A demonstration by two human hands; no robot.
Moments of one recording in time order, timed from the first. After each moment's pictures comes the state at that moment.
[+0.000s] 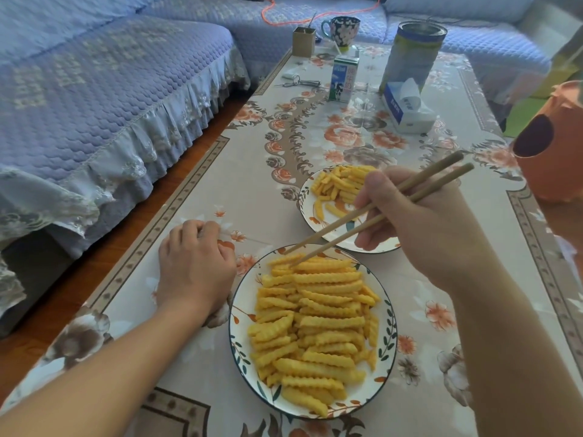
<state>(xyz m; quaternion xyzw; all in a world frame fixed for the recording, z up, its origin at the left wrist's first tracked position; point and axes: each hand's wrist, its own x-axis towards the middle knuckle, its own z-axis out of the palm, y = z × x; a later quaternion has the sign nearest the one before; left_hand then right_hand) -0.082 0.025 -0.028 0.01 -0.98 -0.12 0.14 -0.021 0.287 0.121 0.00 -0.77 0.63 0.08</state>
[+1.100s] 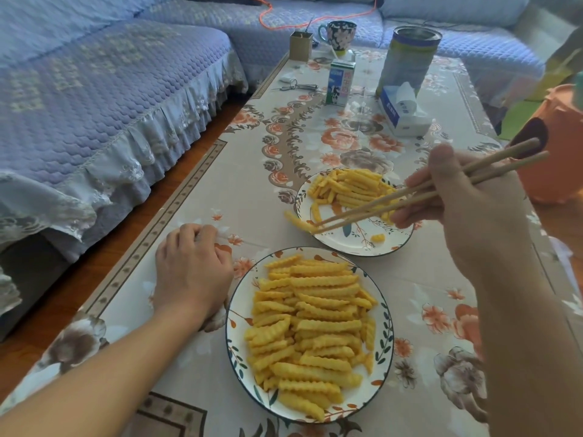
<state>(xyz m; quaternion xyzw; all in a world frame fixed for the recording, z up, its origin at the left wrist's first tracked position) -0.082 0.025 -0.028 0.00 -0.98 -0.12 0.15 -0.028 0.323 0.121 -0.04 -0.74 0.64 0.21</state>
